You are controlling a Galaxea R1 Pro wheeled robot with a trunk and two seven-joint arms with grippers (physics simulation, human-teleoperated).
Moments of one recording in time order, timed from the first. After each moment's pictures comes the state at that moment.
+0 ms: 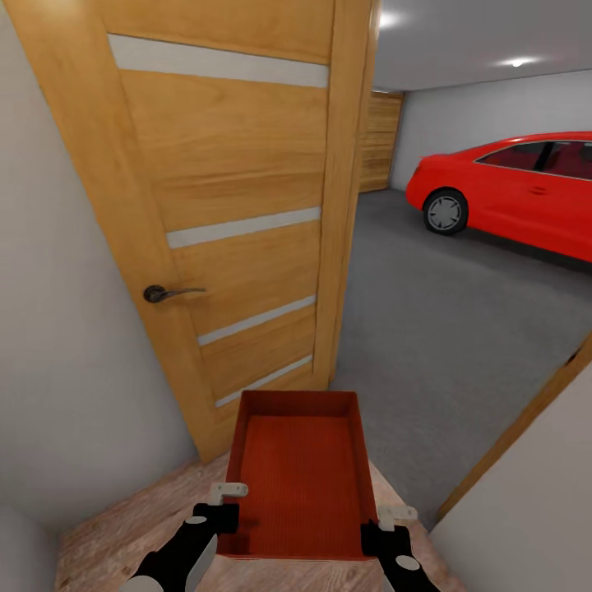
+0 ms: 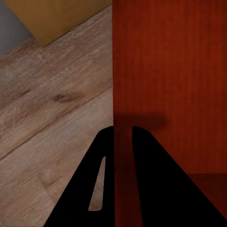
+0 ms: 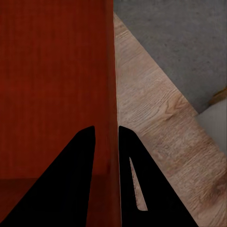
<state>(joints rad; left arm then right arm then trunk) -0.52 -0.11 0.00 -0.37 -0.05 0.13 0.10 -0.40 0.11 -0.07 -0.43 0.09 -0.06 -0.13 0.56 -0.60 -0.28</state>
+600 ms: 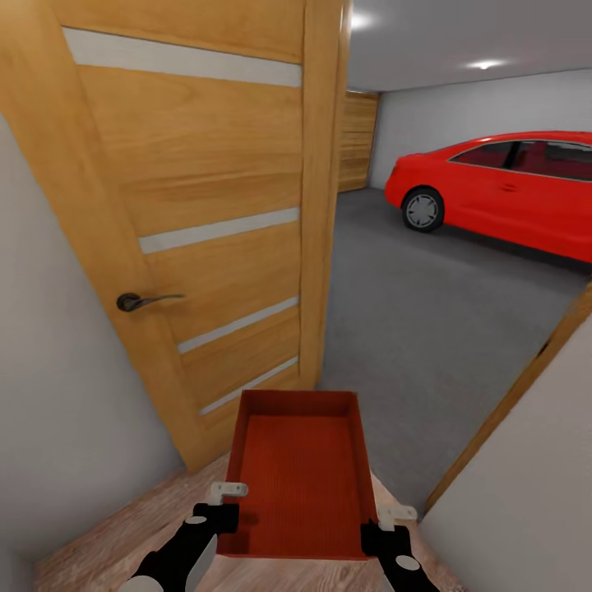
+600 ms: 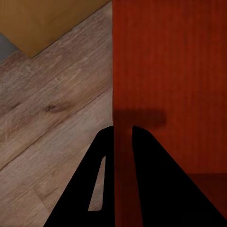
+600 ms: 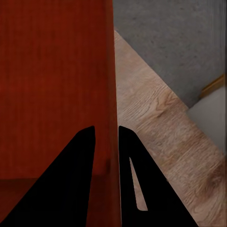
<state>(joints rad) -0.52 -0.11 0.00 -0.37 -0.05 0.12 0.09 -0.40 0.11 -0.07 -0.43 0.09 -0.07 -0.13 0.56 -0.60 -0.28</state>
